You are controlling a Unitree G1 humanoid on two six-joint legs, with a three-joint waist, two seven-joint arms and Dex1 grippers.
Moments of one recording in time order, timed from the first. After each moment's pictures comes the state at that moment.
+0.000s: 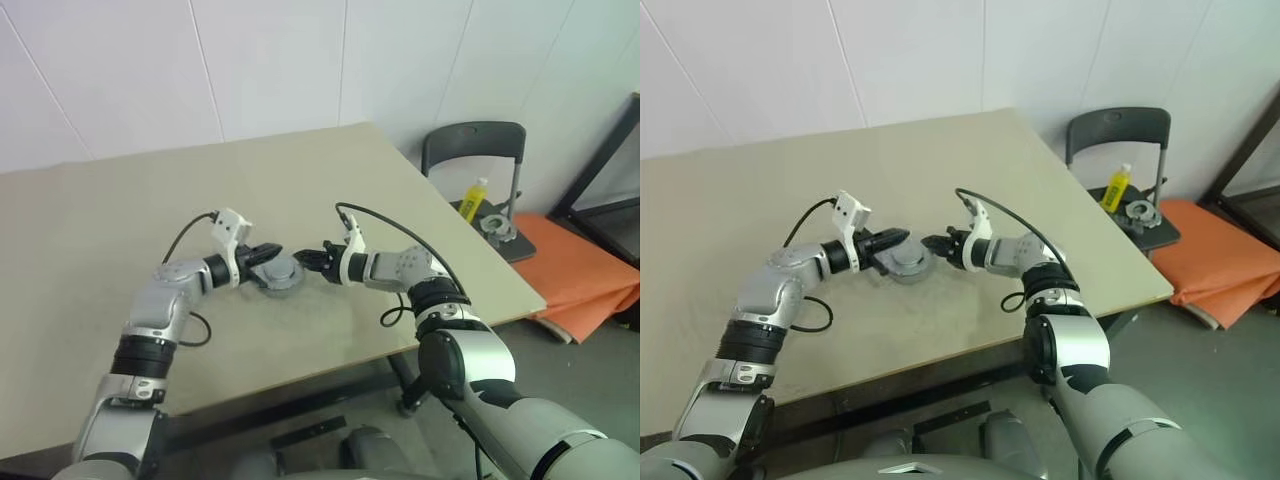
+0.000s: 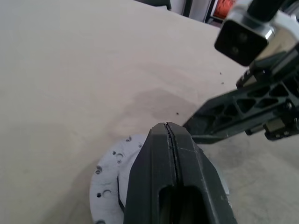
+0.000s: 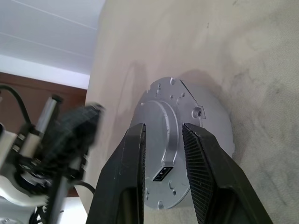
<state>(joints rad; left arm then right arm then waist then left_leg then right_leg) -0.48 0.43 -0.03 0.21 -0.34 0.49 -0.78 -0.95 -0.02 -0.32 0.95 0.55 1.00 0.49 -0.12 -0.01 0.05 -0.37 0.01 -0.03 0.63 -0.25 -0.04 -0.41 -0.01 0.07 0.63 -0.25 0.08</state>
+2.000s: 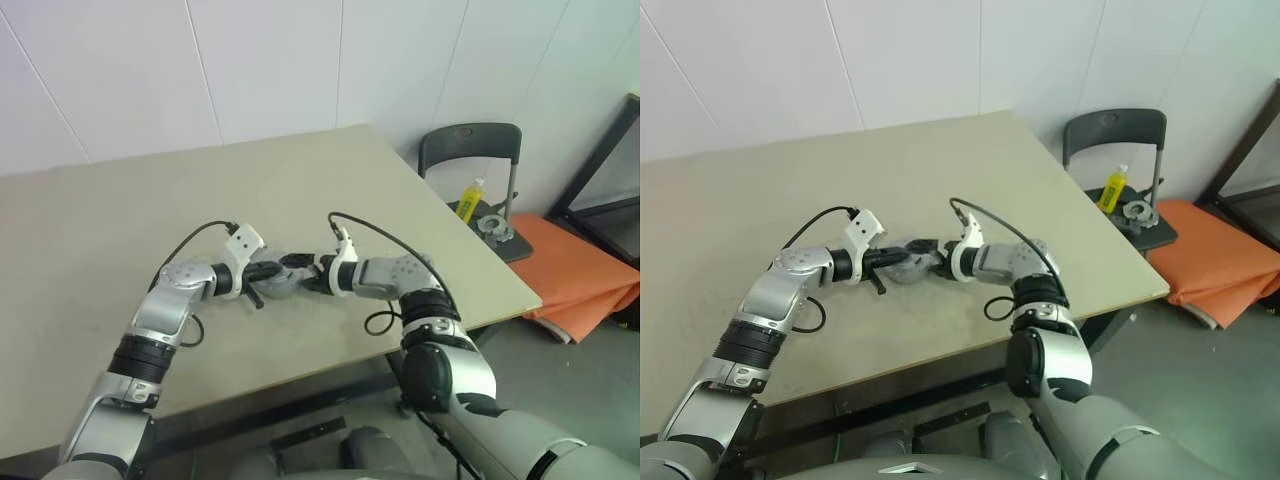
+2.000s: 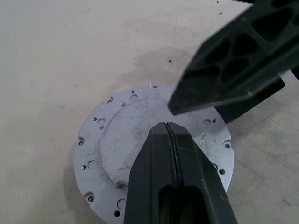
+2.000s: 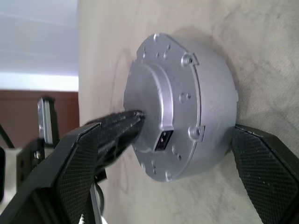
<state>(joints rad) -0.48 0.49 -0.16 0.20 -0.15 0.45 -0.83 -0.91 0.11 -0.54 0.82 0.64 1.18 0.11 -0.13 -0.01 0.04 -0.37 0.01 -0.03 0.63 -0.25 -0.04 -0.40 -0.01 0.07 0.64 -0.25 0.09</state>
